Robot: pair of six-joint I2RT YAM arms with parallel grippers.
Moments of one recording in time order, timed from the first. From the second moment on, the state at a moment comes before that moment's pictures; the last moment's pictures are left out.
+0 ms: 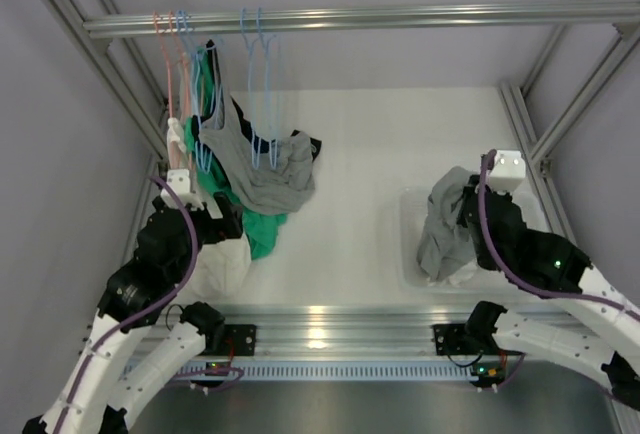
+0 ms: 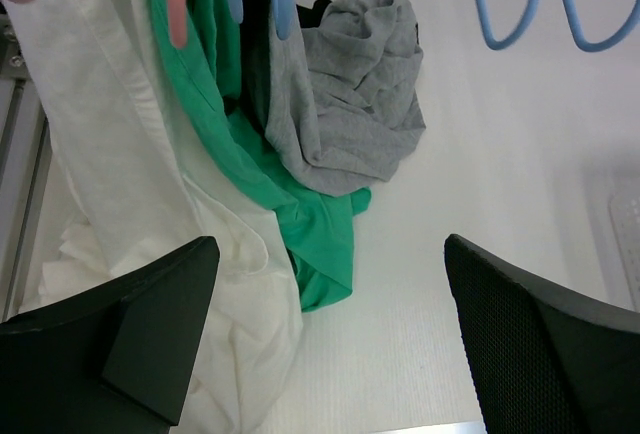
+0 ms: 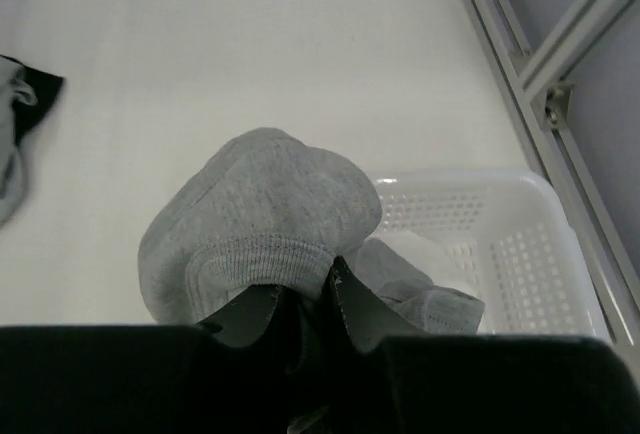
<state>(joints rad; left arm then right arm) -0.50 0.51 0.90 -0.74 -0.35 -0.35 0.99 0.71 1.07 -0.82 1.02 0.38</state>
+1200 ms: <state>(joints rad) -0.48 1.18 1.76 -0.82 -0.55 -0.28 0.59 0.66 1.09 -0.82 0.75 0.46</state>
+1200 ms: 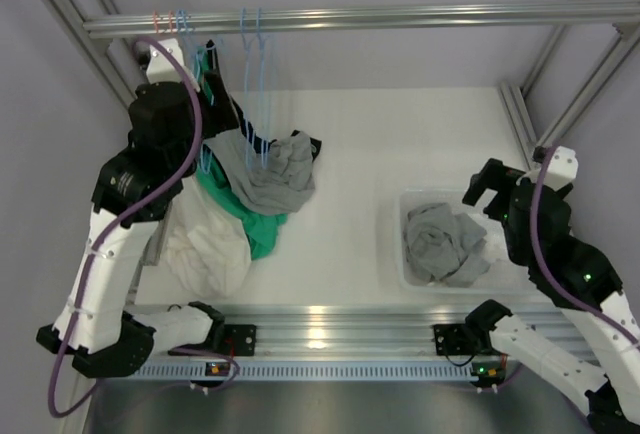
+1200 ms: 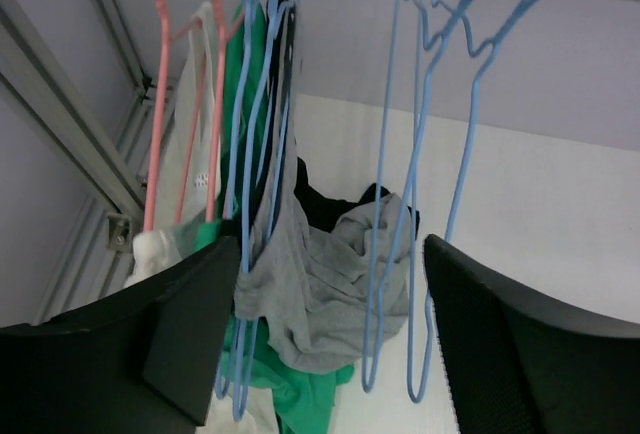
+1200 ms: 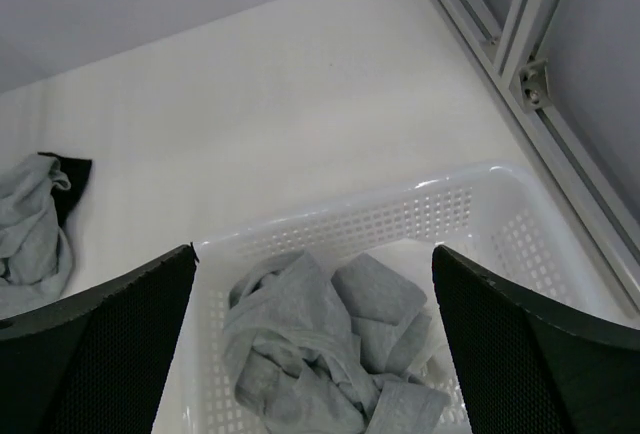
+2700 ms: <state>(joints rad) -0.14 1.46 1.96 -0.90 -0.16 -0.15 0.59 0.72 1.04 -0.80 0.55 0.28</state>
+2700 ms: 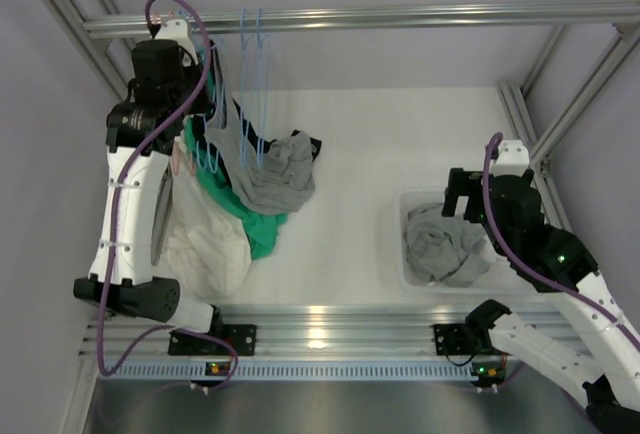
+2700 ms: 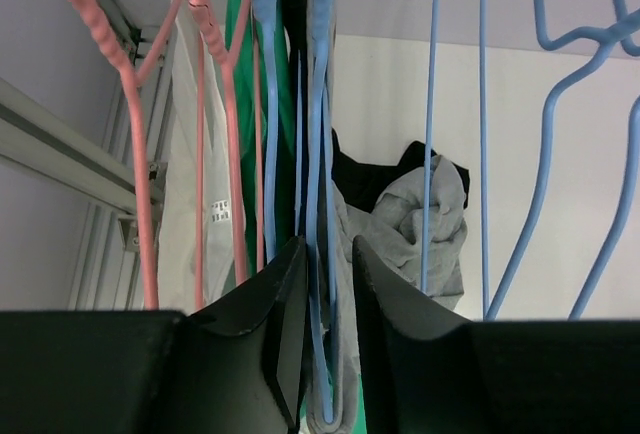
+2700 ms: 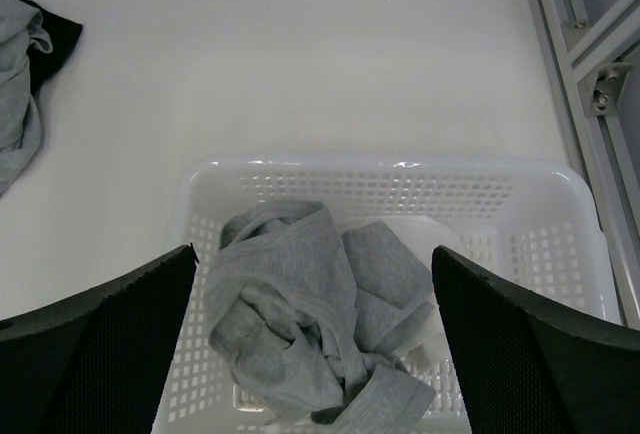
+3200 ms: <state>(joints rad) -0.14 1.54 1.96 -0.90 -0.13 -0.15 0.59 0.71 1.04 -0.80 0.52 0.27</state>
